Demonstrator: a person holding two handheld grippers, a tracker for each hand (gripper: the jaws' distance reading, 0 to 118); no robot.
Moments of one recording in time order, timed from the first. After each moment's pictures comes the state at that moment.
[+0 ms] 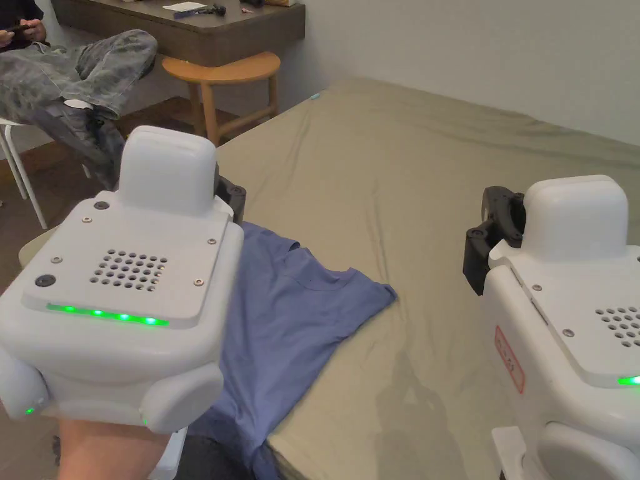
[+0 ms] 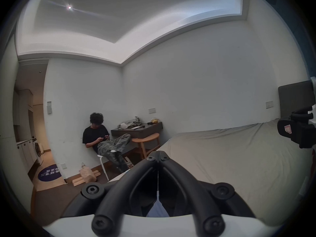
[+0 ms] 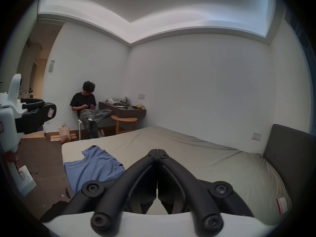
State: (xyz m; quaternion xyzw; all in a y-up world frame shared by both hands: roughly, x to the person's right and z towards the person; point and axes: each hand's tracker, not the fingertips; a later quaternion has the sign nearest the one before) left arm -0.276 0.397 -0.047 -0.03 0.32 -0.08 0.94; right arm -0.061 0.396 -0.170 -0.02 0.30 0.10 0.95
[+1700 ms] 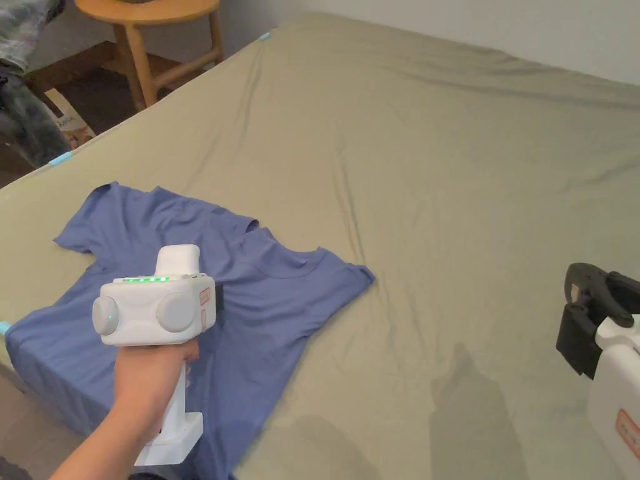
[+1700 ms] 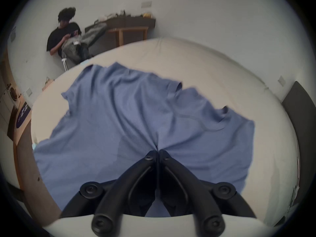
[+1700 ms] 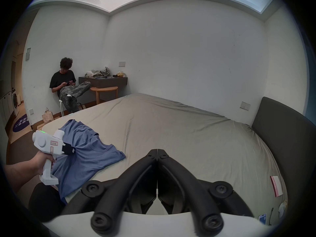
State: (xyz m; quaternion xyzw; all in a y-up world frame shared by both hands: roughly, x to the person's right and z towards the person) left arm -0.443 0.156 -0.237 -0.36 0.23 0.15 0.89; right arm -0.025 0.340 -0.241 -0.16 0.21 0.12 0.96
